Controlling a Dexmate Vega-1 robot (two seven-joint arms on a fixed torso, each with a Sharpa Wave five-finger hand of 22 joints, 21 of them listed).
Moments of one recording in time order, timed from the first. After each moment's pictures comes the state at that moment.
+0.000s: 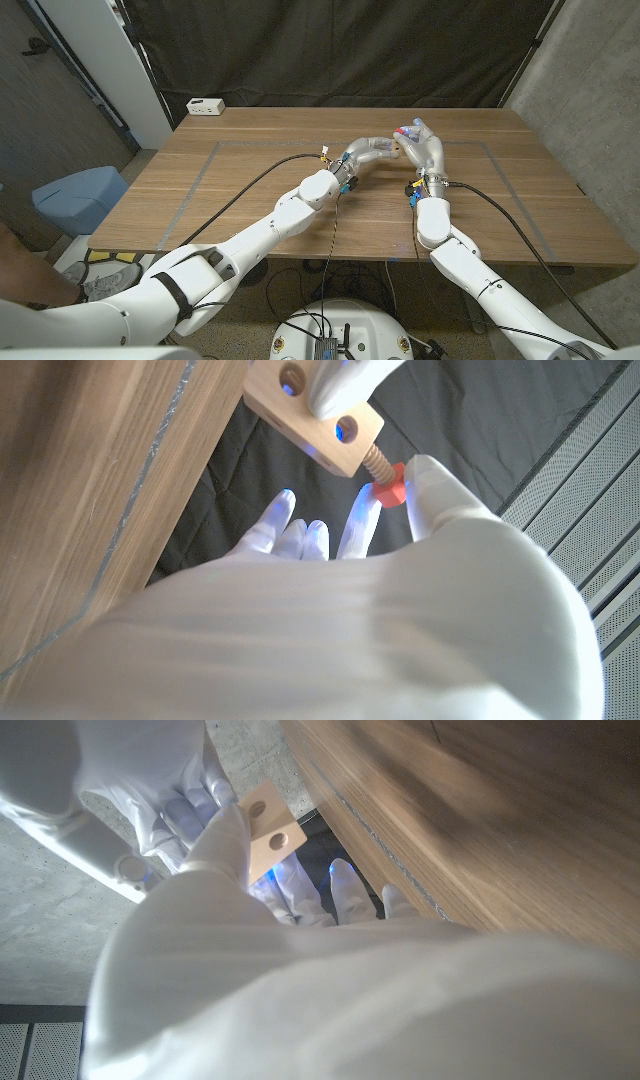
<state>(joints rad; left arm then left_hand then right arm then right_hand) 0.54 0.15 0.77 -1.04 -0.22 -0.30 0.00 1.00 0.05 0.30 -0.16 0.27 0.77 -0.16 0.45 0.20 0.75 -0.21 0.44 0.61 0.41 -0.04 0.24 0.24 0.05 0.15 0.19 0.17 -1.01 -0.39 -0.41 -1.57 0.01 0.30 -0.67 0.89 -0.08 0.53 -0.16 0.29 0.64 -0.05 0.84 0.31 0.30 0.01 0.22 0.22 0.23 -0.04 0.23 0.26 0.50 -0.05 0.19 0.17</state>
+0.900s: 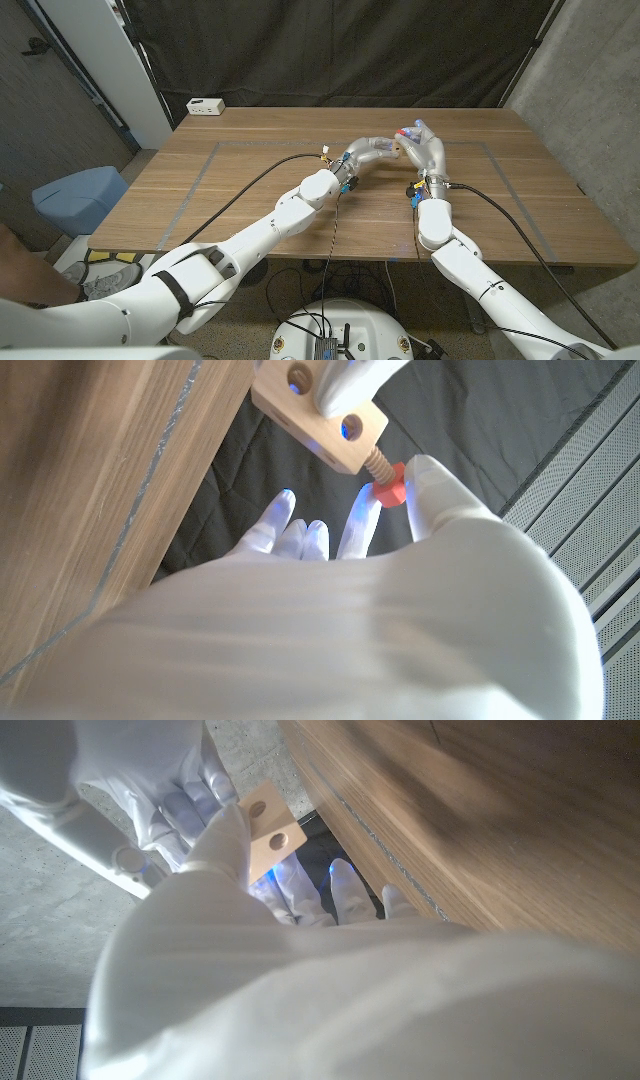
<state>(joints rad) 0.53 0.15 0.77 -1.04 -0.22 -0.30 0.00 1.00 0.05 0.30 -0.16 0.27 0.77 -0.16 0.45 0.20 0.75 -0.22 0.44 0.61 0.41 -0.04 0.24 0.24 0.05 0.15 0.19 0.17 -1.02 -0.39 -0.41 -1.57 0.02 0.30 -0.67 0.89 -0.08 0.52 -0.16 0.30 0.64 -0.05 0.85 0.30 0.30 0.01 0.22 0.22 0.23 -0.04 0.23 0.26 0.50 -0.05 0.19 0.17</state>
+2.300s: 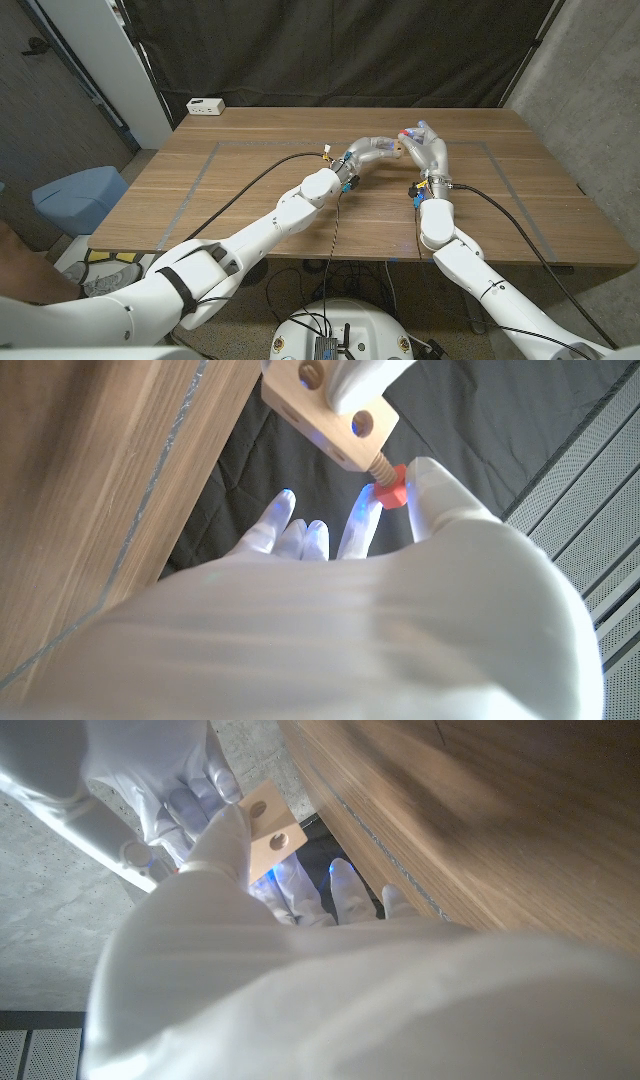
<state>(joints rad) 0.51 0.13 0.78 -0.99 -0.22 -0.31 -0.02 1.00 0.05 0.30 -0.16 0.27 0.77 -0.16 0.45 0.20 0.75 -0.21 0.44 0.62 0.42 -0.05 0.24 0.25 0.05 0.15 0.19 0.17 -1.02 -0.40 -0.40 -1.55 0.03 0.31 -0.67 0.88 -0.08 0.52 -0.16 0.30 0.64 -0.05 0.86 0.29 0.30 0.01 0.22 0.23 0.23 -0.04 0.23 0.27 0.50 -0.05 0.19 0.17</state>
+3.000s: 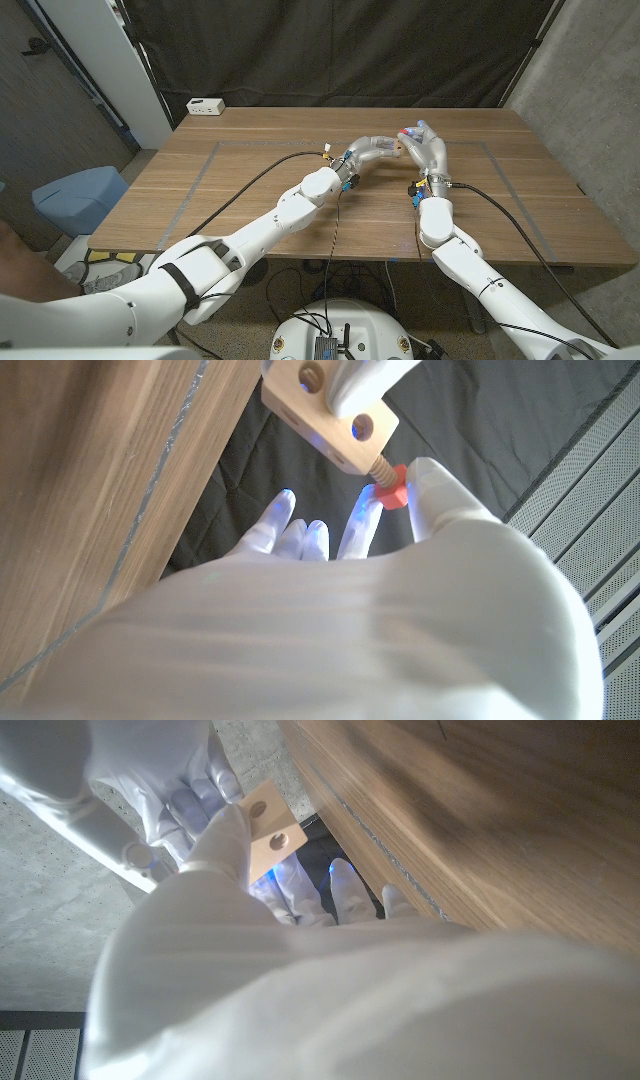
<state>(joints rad) 0.49 0.12 0.78 -0.96 -0.22 -0.33 -0.03 1.00 0.05 0.30 -0.16 0.27 0.77 -0.16 0.45 0.20 0.75 -0.21 0.44 0.62 0.42 -0.05 0.24 0.25 0.05 0.15 0.19 0.17 -1.01 -0.39 -0.40 -1.54 0.04 0.31 -0.67 0.88 -0.08 0.52 -0.16 0.31 0.64 -0.05 0.86 0.29 0.30 0.01 0.22 0.23 0.23 -0.04 0.23 0.26 0.50 -0.05 0.19 0.17</state>
